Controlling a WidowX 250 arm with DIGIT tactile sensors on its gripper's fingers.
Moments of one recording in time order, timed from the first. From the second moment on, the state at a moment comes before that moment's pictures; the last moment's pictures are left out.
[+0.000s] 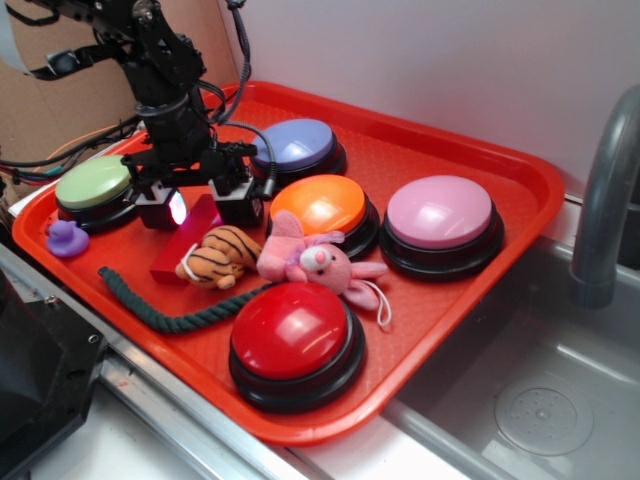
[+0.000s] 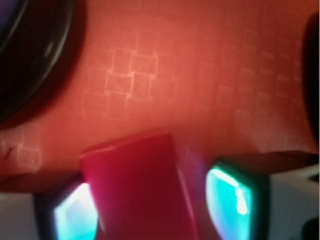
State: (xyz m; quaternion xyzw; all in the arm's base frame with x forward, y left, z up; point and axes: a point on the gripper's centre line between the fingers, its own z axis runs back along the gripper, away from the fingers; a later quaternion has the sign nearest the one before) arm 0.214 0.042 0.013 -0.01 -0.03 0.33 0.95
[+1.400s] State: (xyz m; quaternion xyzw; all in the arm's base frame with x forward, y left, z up) arm 0.193 0.011 0.144 0.03 -0.03 0.16 0.99
